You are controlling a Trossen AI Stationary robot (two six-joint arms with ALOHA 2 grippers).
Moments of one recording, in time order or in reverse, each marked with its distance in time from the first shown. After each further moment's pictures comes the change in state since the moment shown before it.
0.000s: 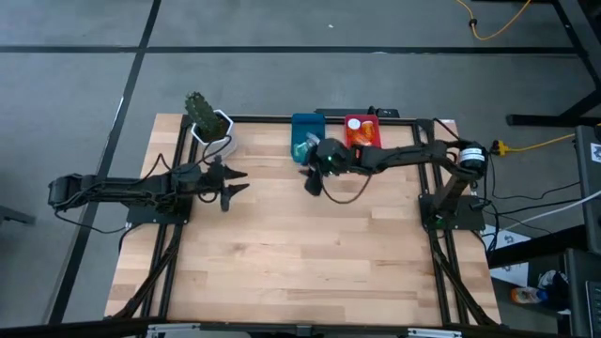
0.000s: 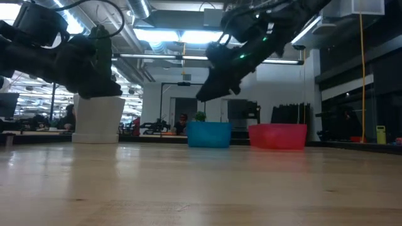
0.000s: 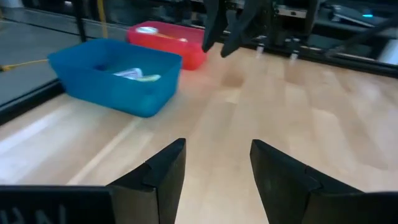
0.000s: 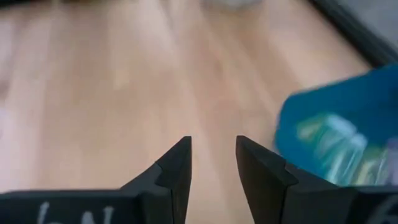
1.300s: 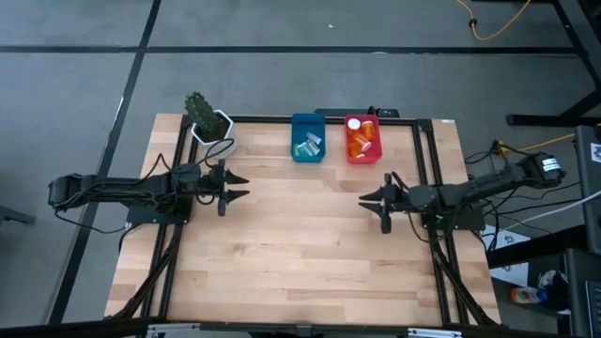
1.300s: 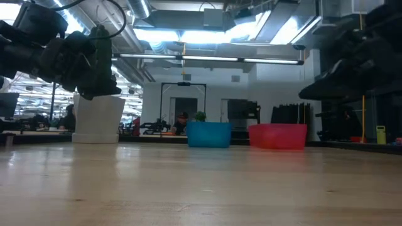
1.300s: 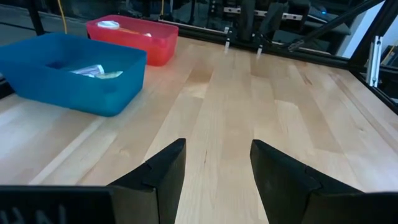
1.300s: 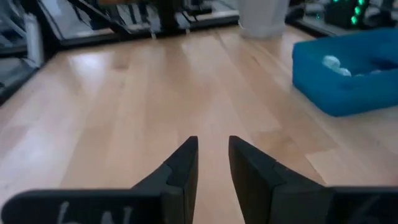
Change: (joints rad) left arm 0.000 0.000 0.000 -0.001 0.142 0.000; right arm 0.396 -0.942 -1.039 0.446 0.271 0.102
